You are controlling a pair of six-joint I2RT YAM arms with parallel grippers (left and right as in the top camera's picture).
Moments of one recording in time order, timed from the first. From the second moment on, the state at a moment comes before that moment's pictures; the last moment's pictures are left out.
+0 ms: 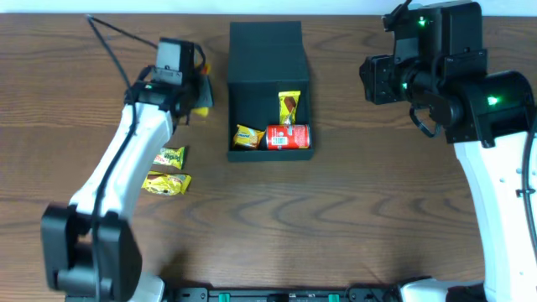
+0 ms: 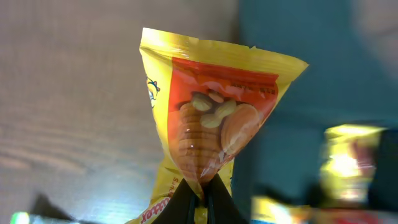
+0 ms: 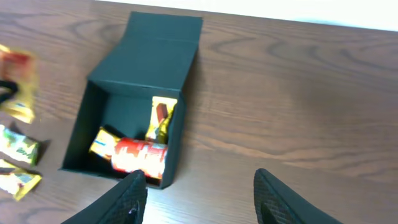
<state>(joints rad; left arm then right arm) -0.21 1.66 1.36 -0.60 -0.02 -0.32 0.24 1.52 1.86 -1.17 -0.02 0.11</state>
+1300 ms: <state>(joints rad) -0.51 1.91 1.40 -0.48 -0.08 -0.81 0.17 1.52 1.86 -1.19 -0.02 0.10</state>
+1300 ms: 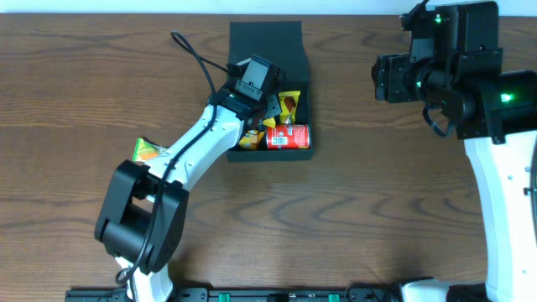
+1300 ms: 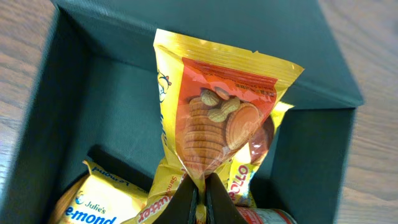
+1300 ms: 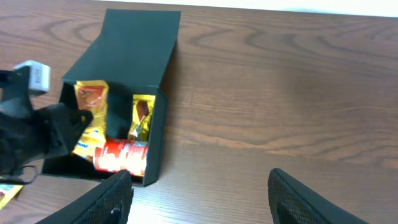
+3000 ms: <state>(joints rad) -0.52 1.74 1.50 -0.78 -0.11 -0.60 0.17 1.52 1.86 -1.21 -0.03 0.10</state>
